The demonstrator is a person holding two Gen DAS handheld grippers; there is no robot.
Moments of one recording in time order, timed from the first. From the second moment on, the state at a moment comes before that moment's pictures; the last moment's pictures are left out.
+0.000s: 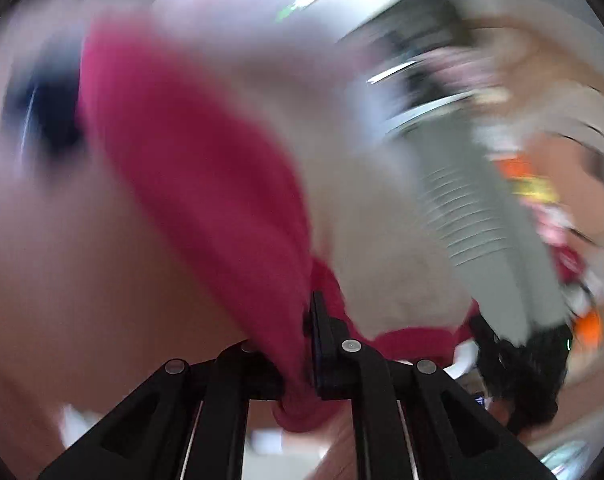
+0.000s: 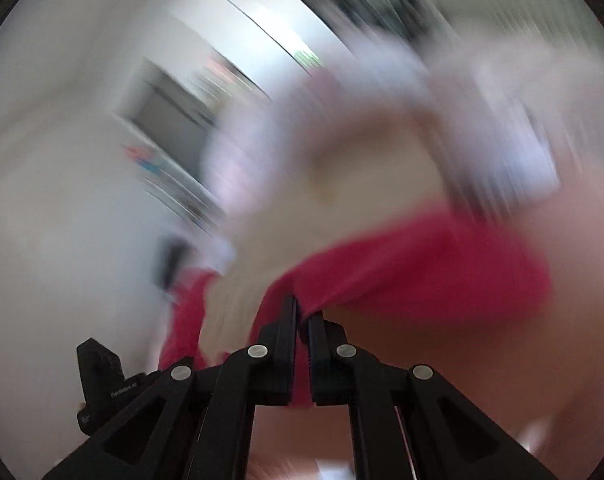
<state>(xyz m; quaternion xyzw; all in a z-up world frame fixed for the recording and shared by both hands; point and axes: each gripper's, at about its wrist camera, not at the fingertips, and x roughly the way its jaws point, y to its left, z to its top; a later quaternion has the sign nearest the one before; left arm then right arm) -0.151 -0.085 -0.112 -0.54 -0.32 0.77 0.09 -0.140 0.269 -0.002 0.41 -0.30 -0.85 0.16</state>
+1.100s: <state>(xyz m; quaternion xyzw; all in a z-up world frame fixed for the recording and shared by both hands) -0.113 -0.117 -0.172 -0.45 -0.37 0.79 0.17 -0.150 0.232 -0.145 0.53 -0.28 -0.79 0.13</state>
